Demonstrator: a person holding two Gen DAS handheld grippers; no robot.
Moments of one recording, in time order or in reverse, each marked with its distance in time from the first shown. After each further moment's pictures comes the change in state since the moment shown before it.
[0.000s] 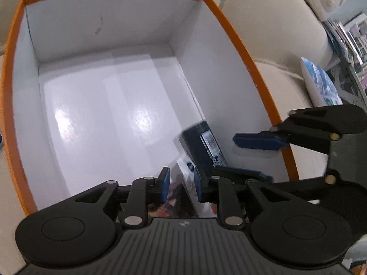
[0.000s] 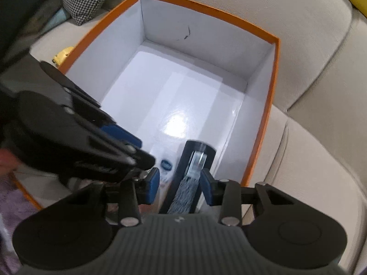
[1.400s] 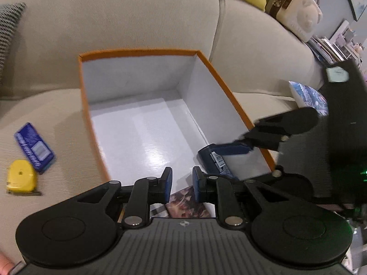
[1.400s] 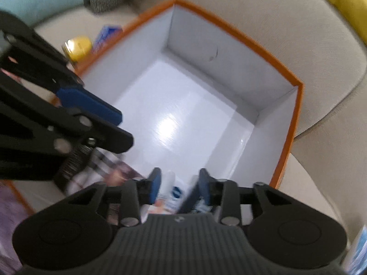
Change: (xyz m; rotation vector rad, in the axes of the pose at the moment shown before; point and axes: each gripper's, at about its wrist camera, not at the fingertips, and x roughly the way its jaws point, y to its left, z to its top) left arm -0.091 -0.005 -0.037 0.092 -0.237 0.073; right arm -0.015 0.047 0.012 -0.099 -0.072 -0.062
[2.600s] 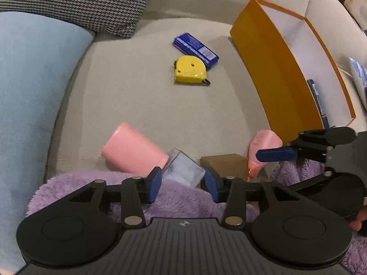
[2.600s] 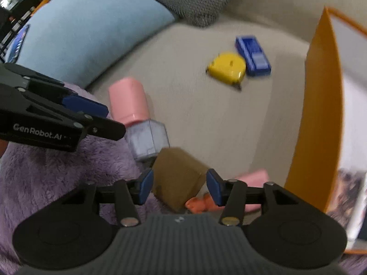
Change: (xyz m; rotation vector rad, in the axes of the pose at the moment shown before) left arm -0.117 0.170 -0.089 -0.146 0.275 0.222; right arm 0.011 0.194 0.051 0.294 0.059 0.384
